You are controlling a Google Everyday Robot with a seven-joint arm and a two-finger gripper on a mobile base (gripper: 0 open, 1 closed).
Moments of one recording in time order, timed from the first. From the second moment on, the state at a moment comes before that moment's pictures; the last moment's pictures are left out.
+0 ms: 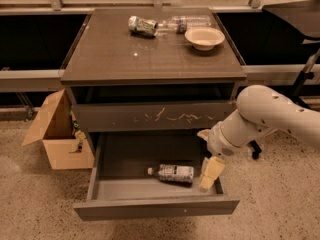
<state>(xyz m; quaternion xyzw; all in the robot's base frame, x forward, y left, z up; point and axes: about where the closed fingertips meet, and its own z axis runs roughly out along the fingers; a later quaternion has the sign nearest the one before) 0.490 -0.131 0.662 -0.62 0.75 0.18 0.17</state>
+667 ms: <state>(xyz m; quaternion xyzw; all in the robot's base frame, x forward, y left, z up) 0.516 -0.147 0.598 -0.62 0.75 0.17 0.15</state>
